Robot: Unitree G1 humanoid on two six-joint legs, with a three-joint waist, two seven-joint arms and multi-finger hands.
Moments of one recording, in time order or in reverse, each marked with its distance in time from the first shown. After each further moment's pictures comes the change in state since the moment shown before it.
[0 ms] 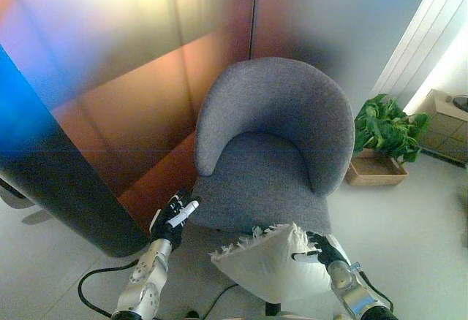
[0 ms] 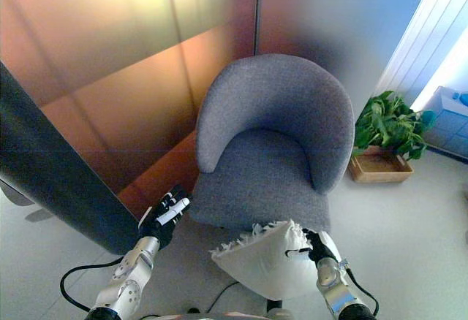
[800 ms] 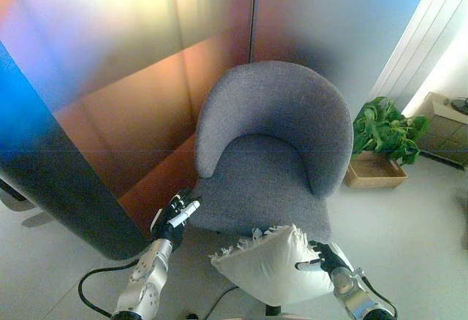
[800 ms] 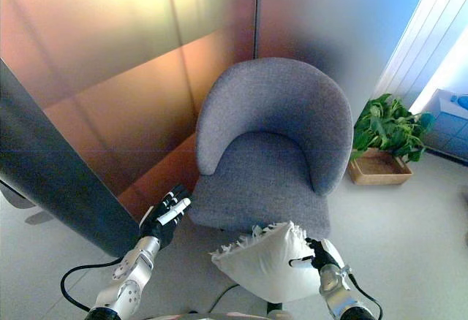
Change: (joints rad) left arm 0.001 0.000 0.000 0.000 -0.004 0.000 -0.024; right arm 0.000 -0.001 0.003 0.048 -0.031 0.019 0.020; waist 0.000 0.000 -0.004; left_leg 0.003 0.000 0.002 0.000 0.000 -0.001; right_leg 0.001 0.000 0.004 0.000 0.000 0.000
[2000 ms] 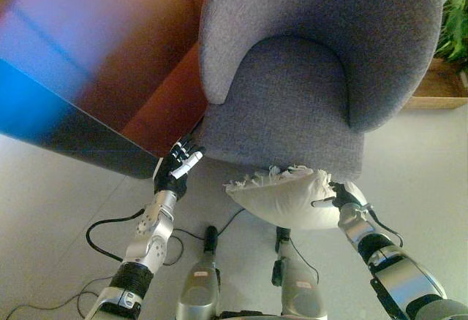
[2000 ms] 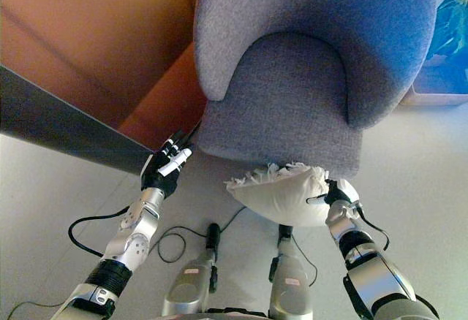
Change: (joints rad) left arm -0.303 0.037 -0.027 -0.001 -0.058 -0.100 0.026; right arm -0.541 -0.078 0.040 0.363 0.061 0.007 -0.074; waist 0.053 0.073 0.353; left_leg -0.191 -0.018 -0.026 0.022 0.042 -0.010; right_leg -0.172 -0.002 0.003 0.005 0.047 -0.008
